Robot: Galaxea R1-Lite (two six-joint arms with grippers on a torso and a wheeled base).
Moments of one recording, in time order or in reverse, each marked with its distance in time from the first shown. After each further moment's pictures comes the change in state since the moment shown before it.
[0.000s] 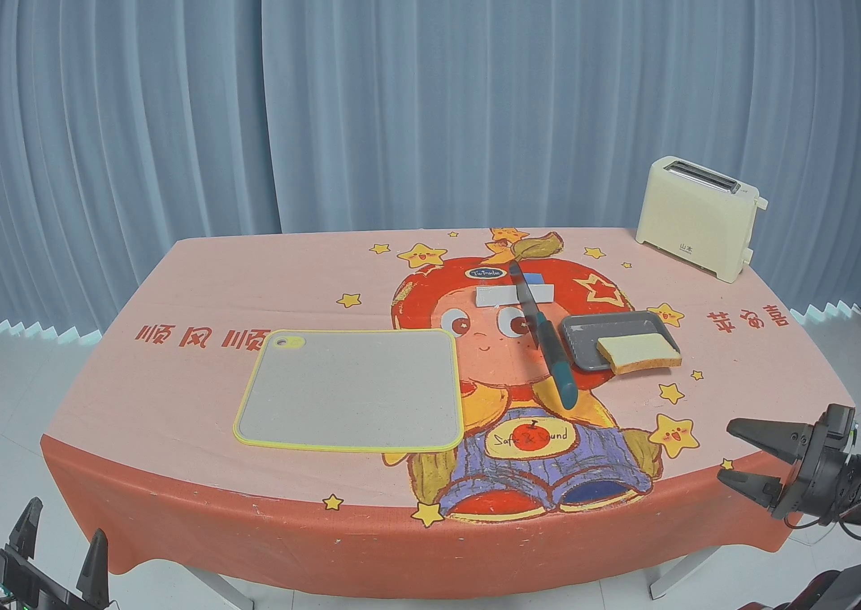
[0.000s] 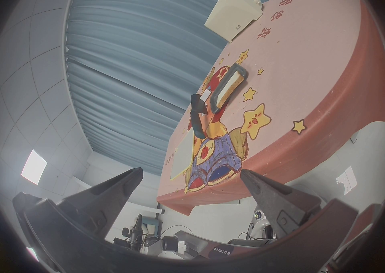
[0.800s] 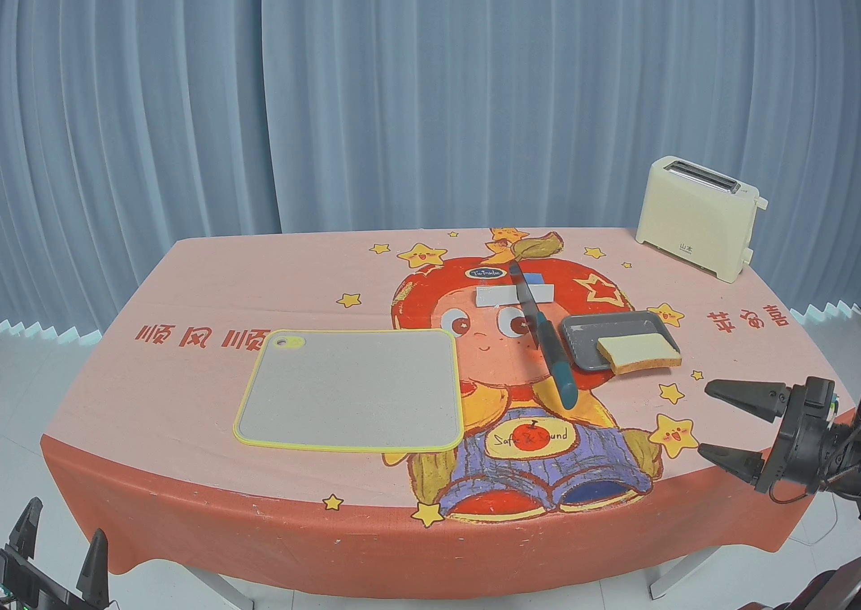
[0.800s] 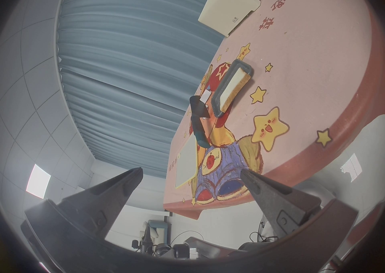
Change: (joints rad) left arm 0.000 0.000 0.000 0.000 0.000 0.000; right arm 0.012 0.196 -0.061 -0.139 0.002 0.083
